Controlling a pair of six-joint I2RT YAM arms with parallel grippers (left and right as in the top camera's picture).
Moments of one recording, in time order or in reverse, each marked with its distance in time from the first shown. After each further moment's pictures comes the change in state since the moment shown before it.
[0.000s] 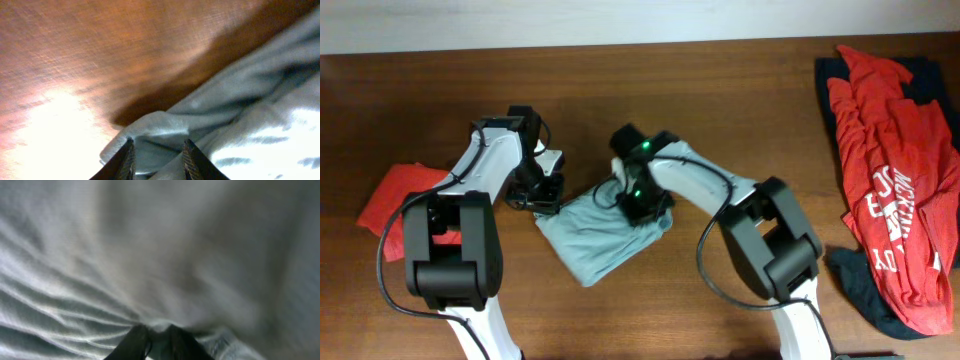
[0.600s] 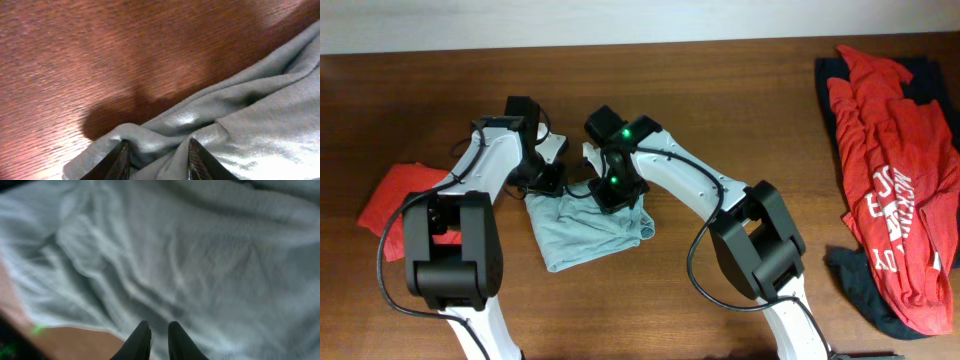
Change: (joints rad) left arm 0.003 0.000 0.004 0.191 -0.017 0.107; right arm 0.076 0.057 0.212 -0.051 -0.090 -0.002
